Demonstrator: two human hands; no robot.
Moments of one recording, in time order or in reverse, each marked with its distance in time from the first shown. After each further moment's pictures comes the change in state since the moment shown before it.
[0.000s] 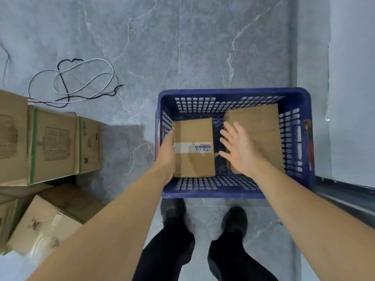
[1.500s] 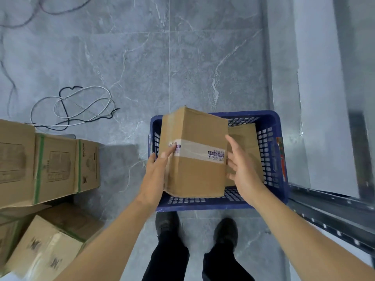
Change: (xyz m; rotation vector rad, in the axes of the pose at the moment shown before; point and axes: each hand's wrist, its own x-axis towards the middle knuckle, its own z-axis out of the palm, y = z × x) left_hand -0.089 0.022 -0.017 0.206 -0.122 0.332; right_hand -0.075 -0.024 -0.029 -0.118 0.055 -0.229
